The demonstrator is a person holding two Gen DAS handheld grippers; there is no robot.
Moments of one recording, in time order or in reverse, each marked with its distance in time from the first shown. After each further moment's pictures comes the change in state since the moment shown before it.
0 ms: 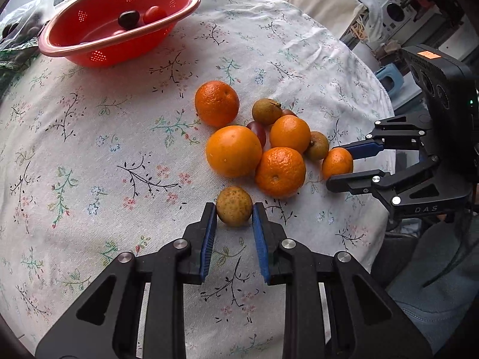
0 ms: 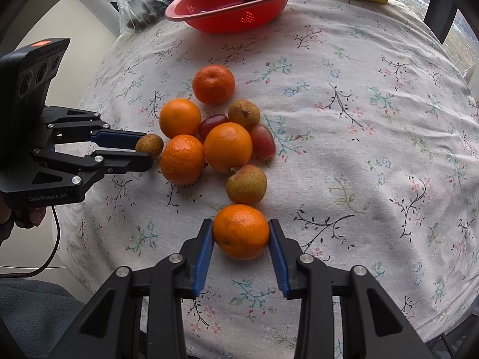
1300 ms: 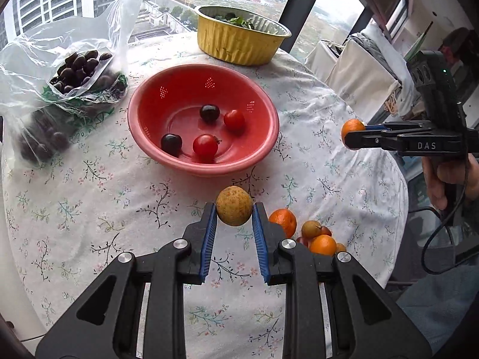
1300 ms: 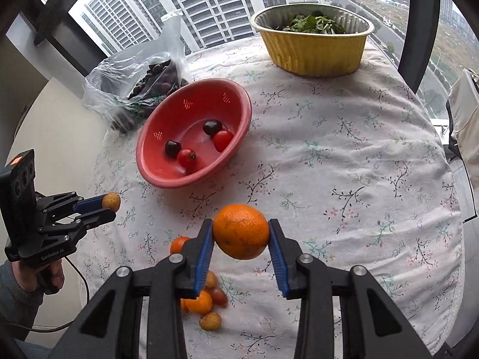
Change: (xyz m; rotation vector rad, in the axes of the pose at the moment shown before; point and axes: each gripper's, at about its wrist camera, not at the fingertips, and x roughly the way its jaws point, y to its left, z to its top) left arm -0.094 0.065 0.071 -0.166 -0.255 0.117; right arm -0.078 -0.057 0.141 0.076 -0.210 0.035
